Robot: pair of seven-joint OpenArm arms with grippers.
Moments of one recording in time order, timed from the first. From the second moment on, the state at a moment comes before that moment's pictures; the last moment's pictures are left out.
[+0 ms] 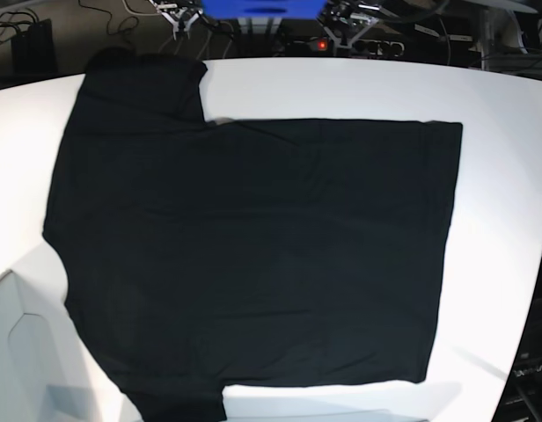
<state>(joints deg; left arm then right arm) 9.3 -2.6 3.7 12.3 -2.1 0.7 1.2 -11.6 -1.6 1.5 14.4 -0.6 -1.3 -10.6</state>
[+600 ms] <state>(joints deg) 10.5 -2.8 3.6 12.3 -2.2 0.7 1.2 -16.8 -1.6 1.5 23.4 -0.6 -1.2 -10.7</state>
